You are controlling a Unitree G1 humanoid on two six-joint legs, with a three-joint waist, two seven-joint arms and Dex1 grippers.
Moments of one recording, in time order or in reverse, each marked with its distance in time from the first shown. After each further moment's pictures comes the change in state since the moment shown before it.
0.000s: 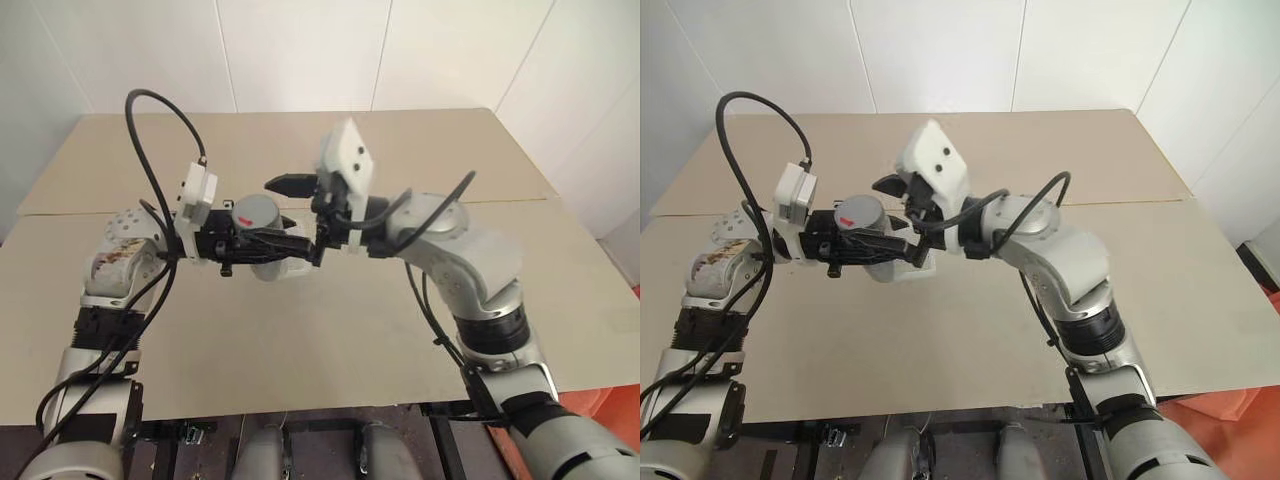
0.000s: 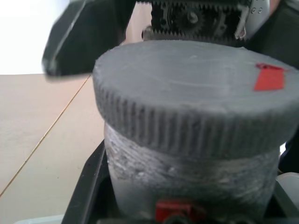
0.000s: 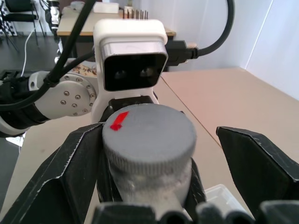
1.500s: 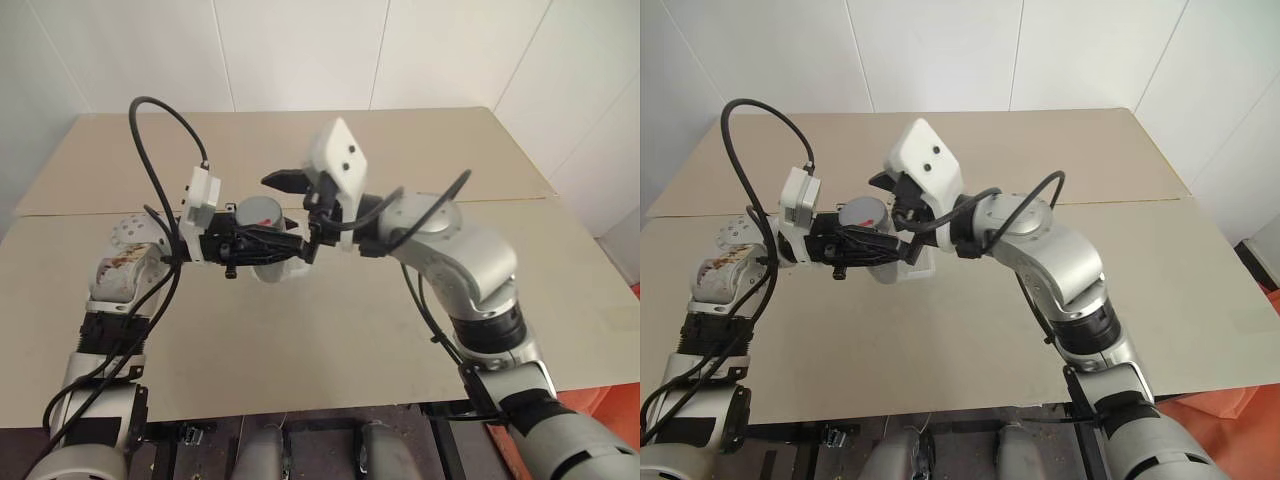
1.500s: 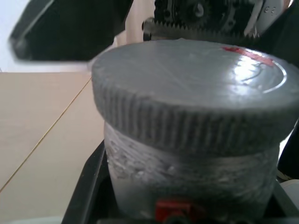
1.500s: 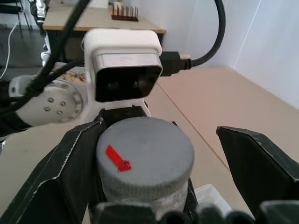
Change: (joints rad) left arm 0.022 -0.029 0.016 -0.013 0.005 0.013 0.035; right arm -0.028 0.012 0.028 0.028 -0.031 -0.012 -0.039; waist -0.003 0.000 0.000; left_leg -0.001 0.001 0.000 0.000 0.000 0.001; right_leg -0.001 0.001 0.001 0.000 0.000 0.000
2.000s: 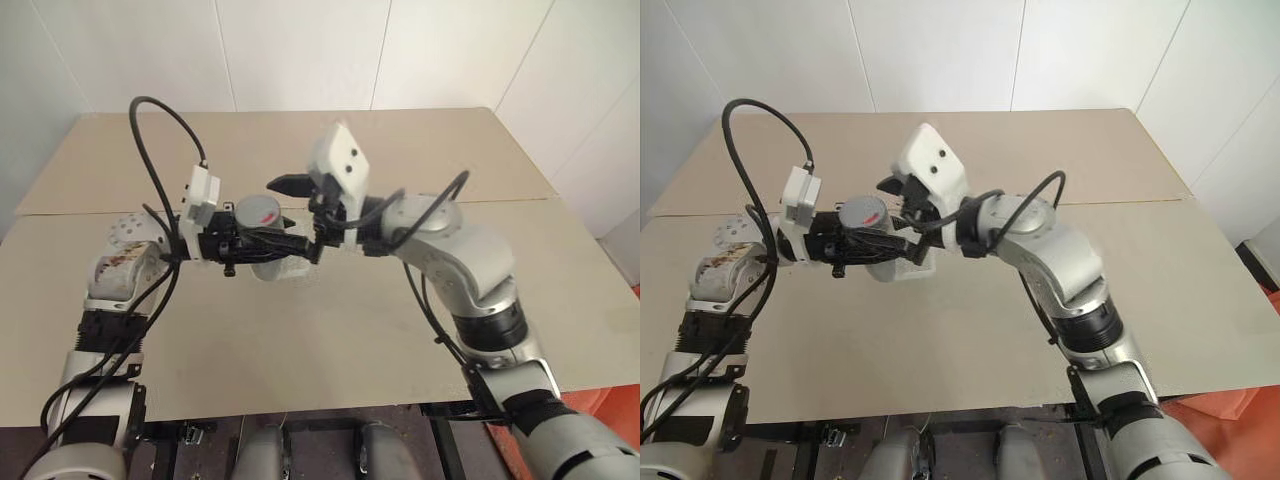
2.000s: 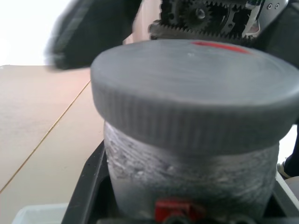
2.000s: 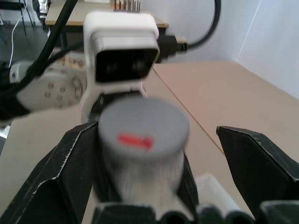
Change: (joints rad) left arm 0.003 0.034 0.011 0.011 0.017 -0.001 0.010; right arm 0.054 -0.110 -0.046 -0.011 0.033 -0.017 0.070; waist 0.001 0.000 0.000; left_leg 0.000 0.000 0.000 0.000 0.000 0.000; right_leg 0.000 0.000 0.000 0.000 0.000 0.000
